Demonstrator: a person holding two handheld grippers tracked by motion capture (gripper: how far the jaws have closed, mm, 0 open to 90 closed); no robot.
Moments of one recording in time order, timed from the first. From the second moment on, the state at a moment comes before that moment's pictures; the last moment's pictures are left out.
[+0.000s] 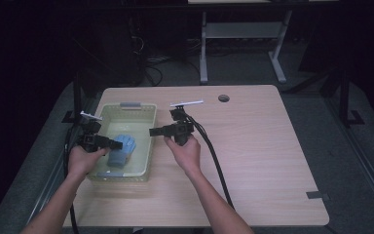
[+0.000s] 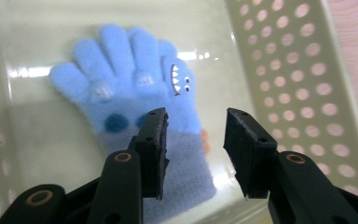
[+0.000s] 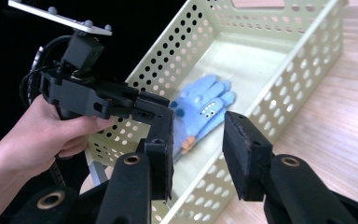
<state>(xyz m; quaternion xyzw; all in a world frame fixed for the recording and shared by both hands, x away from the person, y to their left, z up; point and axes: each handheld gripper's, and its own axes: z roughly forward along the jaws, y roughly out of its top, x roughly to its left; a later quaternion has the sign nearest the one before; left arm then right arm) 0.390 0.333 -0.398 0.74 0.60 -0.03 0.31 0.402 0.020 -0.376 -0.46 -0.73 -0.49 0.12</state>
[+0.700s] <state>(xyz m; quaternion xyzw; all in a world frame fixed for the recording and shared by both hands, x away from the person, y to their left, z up) 0.383 0.305 -0.375 0.74 0.55 -0.04 0.39 0.397 -0.026 -0.374 -0.47 -0.71 -0.51 0.12</state>
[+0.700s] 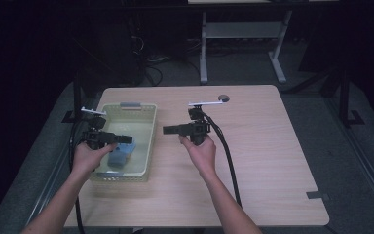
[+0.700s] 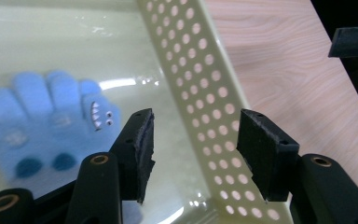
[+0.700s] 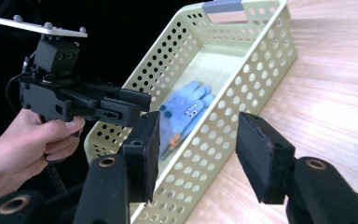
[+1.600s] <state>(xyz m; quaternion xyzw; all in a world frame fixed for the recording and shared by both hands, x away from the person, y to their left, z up) 0.386 0.279 -0.368 0.74 0.52 -0.06 0.43 0.395 -0.082 -0.375 -0.50 -0.69 -0.52 0.11</state>
